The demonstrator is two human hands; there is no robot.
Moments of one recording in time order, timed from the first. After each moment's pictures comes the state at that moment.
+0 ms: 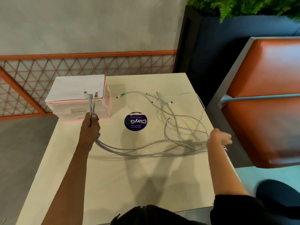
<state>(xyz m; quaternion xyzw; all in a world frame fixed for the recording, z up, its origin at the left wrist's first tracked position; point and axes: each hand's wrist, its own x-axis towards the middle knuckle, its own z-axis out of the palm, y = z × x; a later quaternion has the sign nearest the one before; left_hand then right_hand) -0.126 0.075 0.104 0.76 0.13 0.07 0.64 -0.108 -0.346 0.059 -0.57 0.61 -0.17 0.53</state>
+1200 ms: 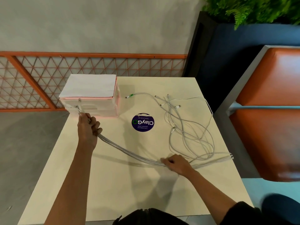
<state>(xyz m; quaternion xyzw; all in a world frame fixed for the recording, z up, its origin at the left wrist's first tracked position) -0.138 0.093 0.117 0.48 0.23 0.12 0.83 -0.181 -0.236 0.006 -0.93 0.00 0.27 0.24</state>
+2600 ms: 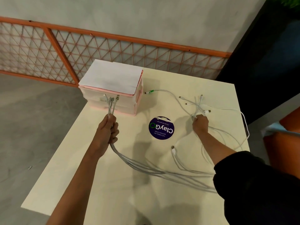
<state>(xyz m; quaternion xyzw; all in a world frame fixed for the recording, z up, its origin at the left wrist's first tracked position) -0.127 0.096 0.099 0.63 0.21 0.02 0.75 0.068 -0.217 0.009 -0.96 0.11 0.06 0.25</state>
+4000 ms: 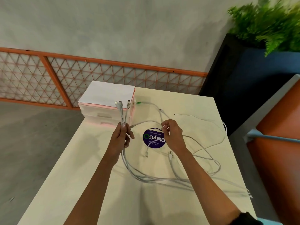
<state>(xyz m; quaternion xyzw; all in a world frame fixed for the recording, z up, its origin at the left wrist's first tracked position) -0.127 0.053 0.110 0.68 0.12 0.07 0.72 -0.050 -0.144 0.094 -0.89 -0.12 -0.08 0.43</state>
